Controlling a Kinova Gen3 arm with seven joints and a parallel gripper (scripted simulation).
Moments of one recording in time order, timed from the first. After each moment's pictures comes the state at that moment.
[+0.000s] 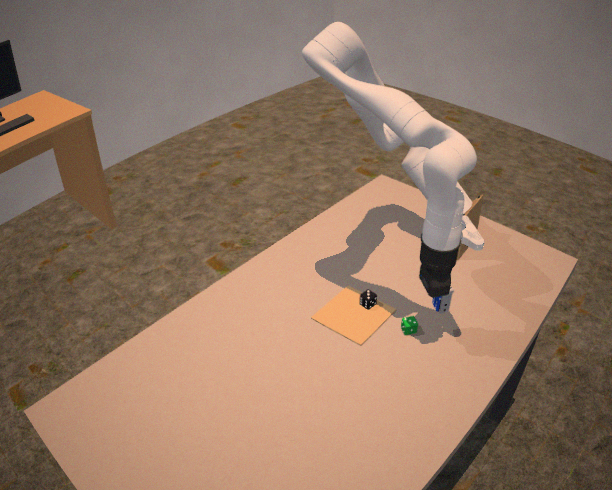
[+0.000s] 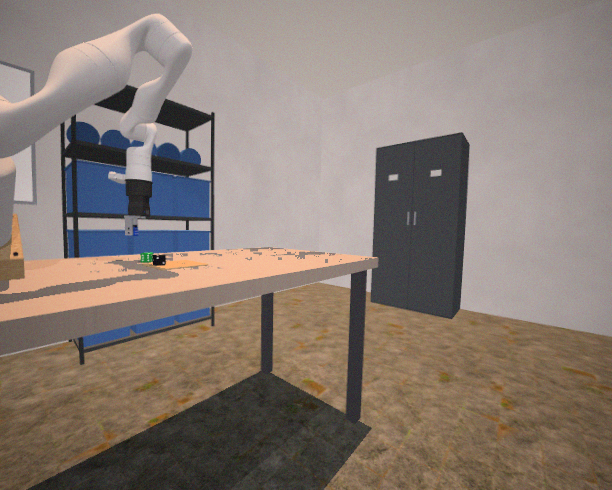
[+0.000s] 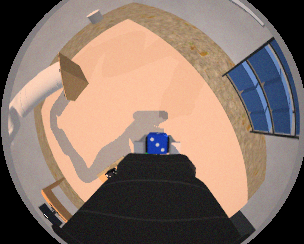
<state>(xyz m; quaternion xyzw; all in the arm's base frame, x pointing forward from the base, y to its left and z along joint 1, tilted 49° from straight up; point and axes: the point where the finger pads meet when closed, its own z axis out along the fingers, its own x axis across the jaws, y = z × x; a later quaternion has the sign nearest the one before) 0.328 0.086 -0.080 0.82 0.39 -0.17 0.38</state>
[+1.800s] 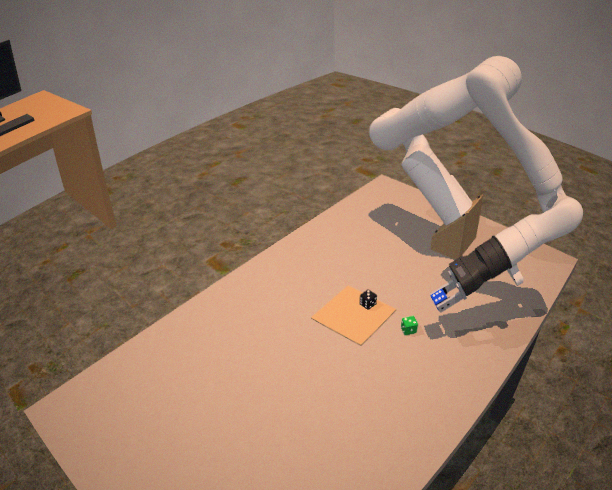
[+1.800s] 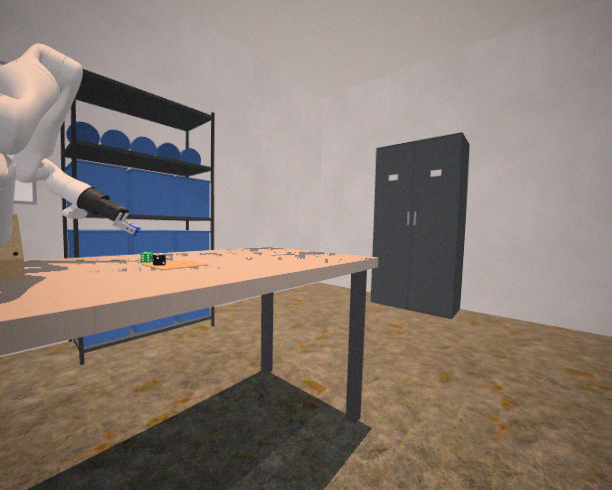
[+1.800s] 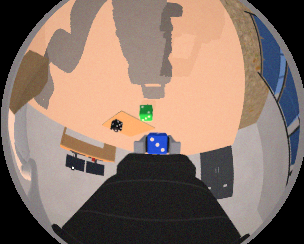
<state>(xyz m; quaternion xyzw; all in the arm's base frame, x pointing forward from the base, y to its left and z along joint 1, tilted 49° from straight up) 0.329 0.089 -0.078 0.52 0.42 0.06 0.74</state>
